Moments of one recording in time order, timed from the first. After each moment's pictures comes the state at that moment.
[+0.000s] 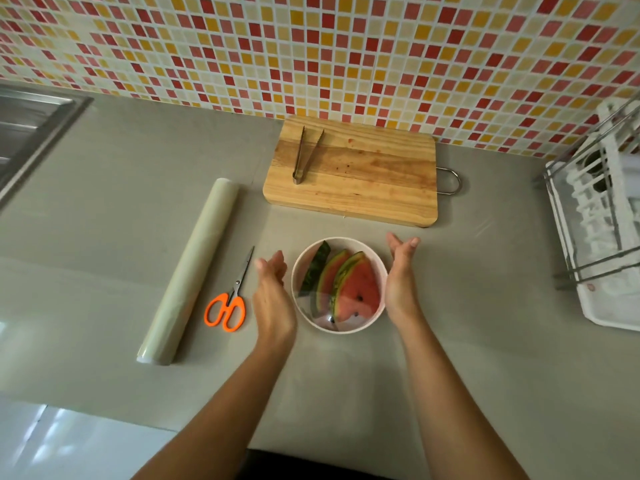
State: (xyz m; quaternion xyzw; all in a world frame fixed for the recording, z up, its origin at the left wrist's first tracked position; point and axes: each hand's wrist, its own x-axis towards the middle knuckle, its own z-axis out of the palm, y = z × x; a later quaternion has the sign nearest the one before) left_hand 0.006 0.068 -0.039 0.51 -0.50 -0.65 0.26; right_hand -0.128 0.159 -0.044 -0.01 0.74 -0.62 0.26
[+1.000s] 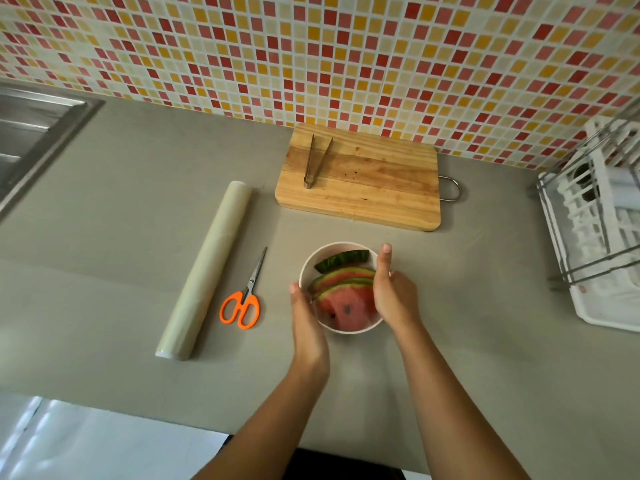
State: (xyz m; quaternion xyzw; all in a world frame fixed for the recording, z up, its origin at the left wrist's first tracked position) left_hand 0.018 0.108 -0.034 0.42 -0.35 -0.80 0.24; right_hand -0.101 0.160 -0.023 -0.06 0.92 -0.31 0.25
